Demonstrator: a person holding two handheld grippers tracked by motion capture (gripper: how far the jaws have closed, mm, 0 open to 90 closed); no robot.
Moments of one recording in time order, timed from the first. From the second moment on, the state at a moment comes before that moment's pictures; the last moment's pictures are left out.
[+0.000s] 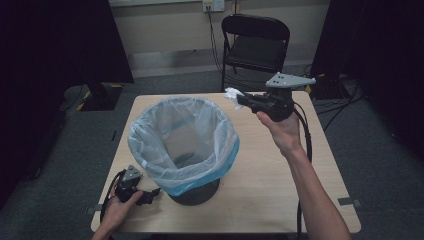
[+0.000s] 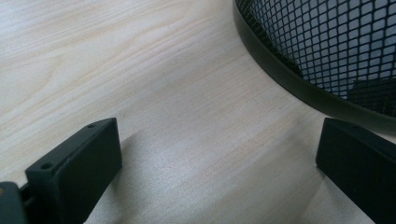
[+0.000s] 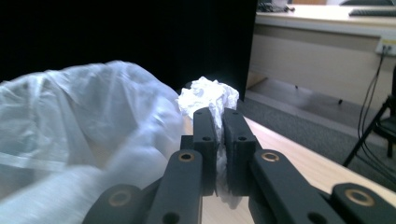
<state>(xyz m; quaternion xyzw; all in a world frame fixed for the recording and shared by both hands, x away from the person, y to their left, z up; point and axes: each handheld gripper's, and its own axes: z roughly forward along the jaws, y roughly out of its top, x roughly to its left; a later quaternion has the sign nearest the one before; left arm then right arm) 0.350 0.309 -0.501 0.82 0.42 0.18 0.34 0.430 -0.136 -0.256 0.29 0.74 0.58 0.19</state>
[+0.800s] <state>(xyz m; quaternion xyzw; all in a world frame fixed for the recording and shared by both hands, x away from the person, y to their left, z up) 0.349 0.309 -0.501 0.82 0.42 0.18 0.34 0.406 -0.046 -0.250 0.18 0.81 0.54 0.11</state>
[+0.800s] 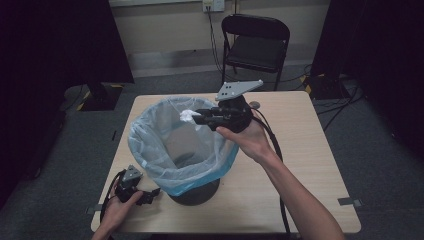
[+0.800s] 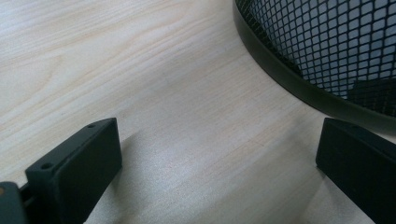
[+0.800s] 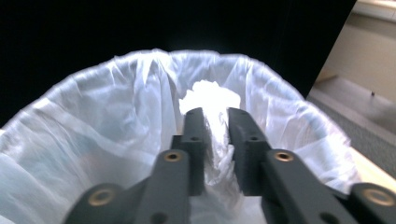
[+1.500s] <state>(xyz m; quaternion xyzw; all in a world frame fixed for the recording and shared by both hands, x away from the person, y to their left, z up) 0.350 0.309 -0.501 0.82 0.42 0.18 0.34 0.408 -0.083 -0.253 0.21 0.78 0.57 0.15</state>
